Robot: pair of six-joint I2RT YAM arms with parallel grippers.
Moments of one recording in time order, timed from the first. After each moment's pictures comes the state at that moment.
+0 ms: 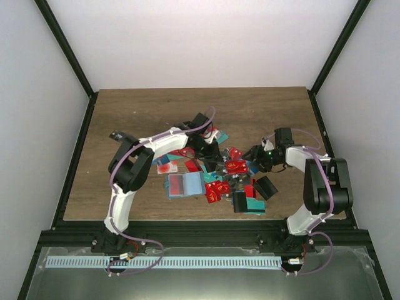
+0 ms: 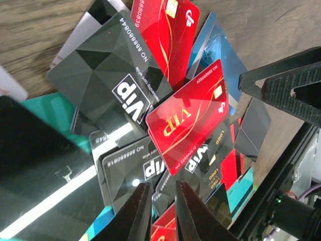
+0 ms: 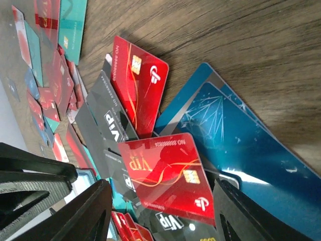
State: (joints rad) left arm -0.66 2.10 1.54 -0.57 0.61 -0.50; right arm 0.02 1.59 0.80 -0.35 -0.68 0.53
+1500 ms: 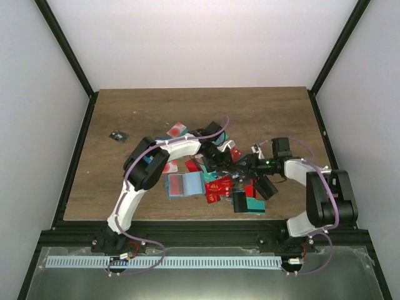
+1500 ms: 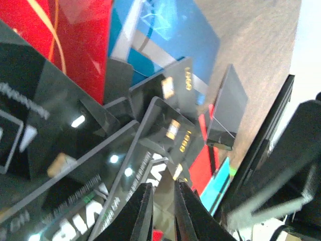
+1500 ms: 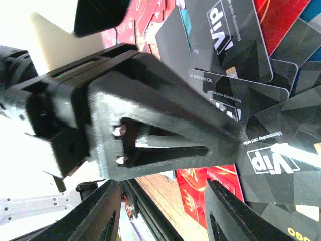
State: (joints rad) left arm -0.75 2.30 1.66 -0.49 0.79 -0.54; right arm 0.08 1.51 0.61 -0.15 -1.04 0.57
